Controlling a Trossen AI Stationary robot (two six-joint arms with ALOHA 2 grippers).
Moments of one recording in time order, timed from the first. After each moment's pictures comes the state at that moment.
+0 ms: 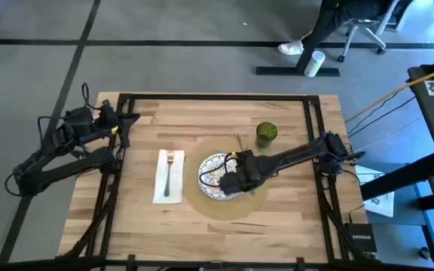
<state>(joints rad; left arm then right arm) 0.53 0.27 0.66 -0.63 -0.10 0.06 0.32 1.96 1.74 -1.46 0.20 1.63</state>
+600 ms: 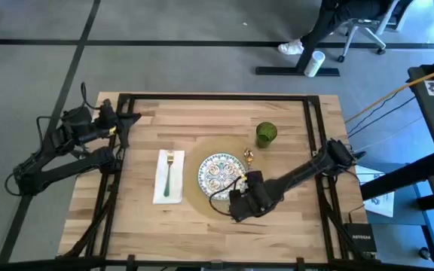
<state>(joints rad) 0.53 0.27 0.66 -0.58 -0.03 0.06 0.51 1.96 1.65 -1.36 0.17 1.99</state>
